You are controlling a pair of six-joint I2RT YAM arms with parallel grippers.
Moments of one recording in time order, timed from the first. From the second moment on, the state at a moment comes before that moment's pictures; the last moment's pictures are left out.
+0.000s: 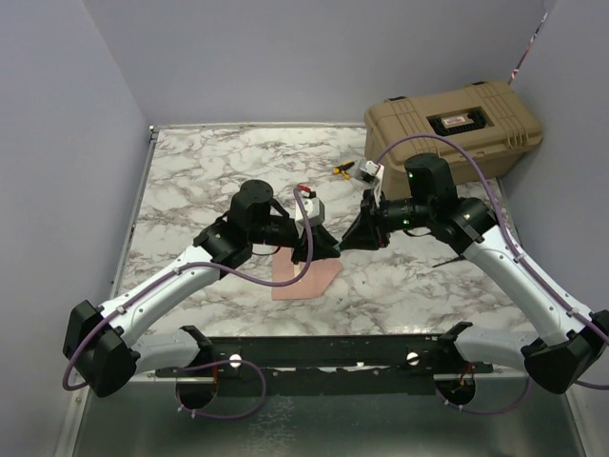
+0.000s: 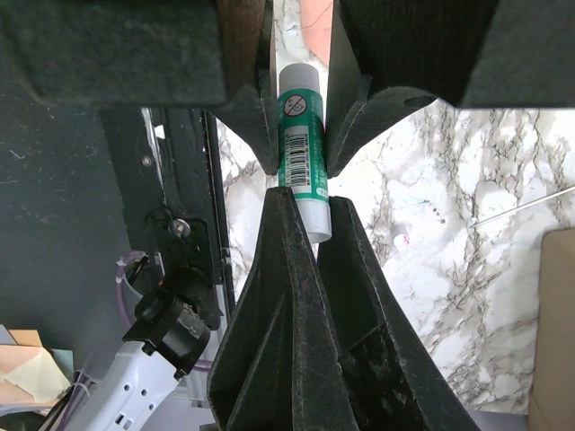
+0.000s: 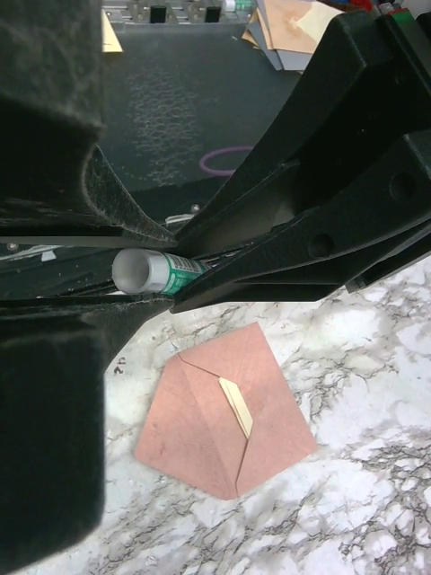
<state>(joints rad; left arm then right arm) -0.73 1.16 0.94 -0.02 0.87 0.12 0.60 1.18 1.24 -0.65 -0.79 -0.02</state>
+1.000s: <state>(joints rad) -0.73 1.18 0.91 -0.01 0.48 0.14 0.60 1.09 1.12 -0.30 -0.45 0.49</state>
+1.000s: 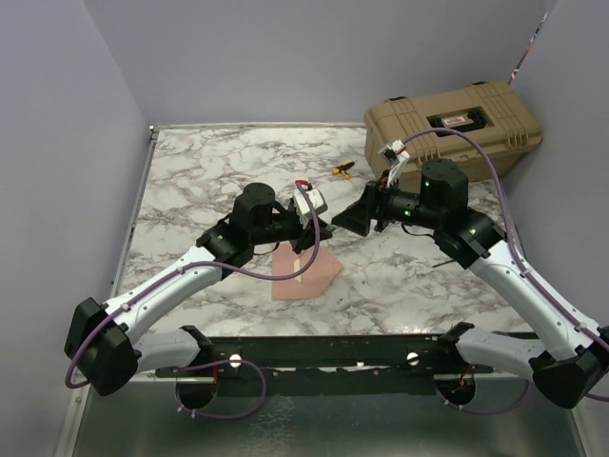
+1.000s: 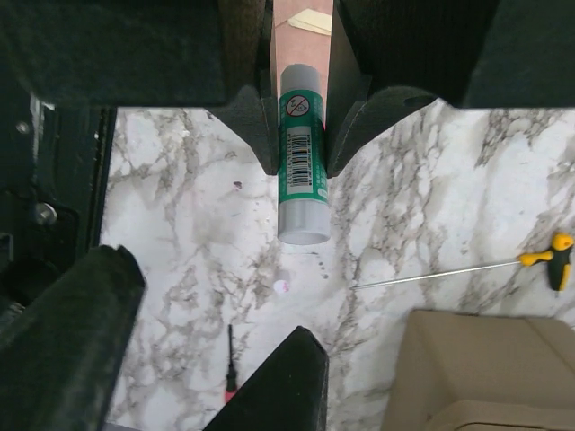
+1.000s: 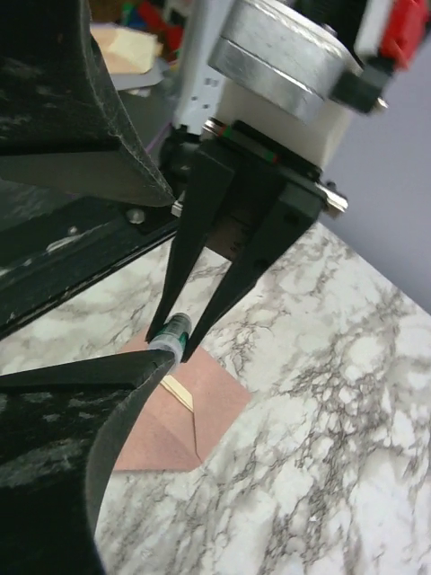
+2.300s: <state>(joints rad) -0.73 1.20 0.96 -0.12 0.89 0.20 0.60 1.18 1.20 -0.67 -0.79 -0.11</state>
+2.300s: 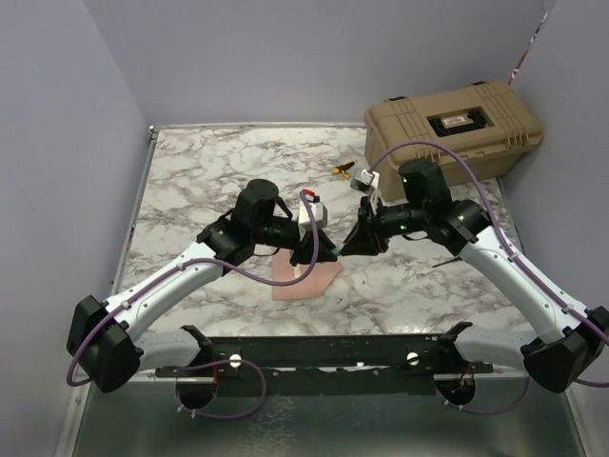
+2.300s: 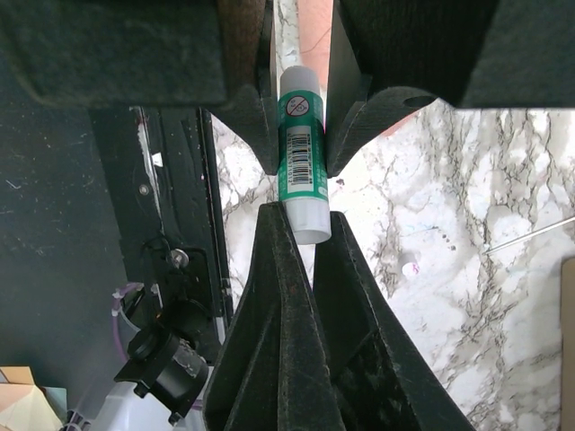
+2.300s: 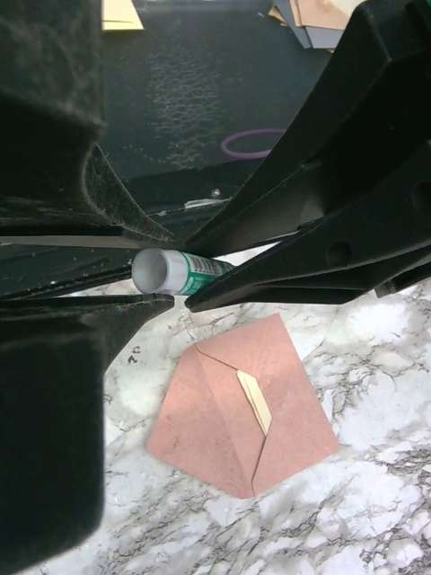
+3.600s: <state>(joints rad) -0.73 1.14 0.83 0.06 0.70 0.08 0.60 1.13 1.19 -0.53 -0.68 0.12</state>
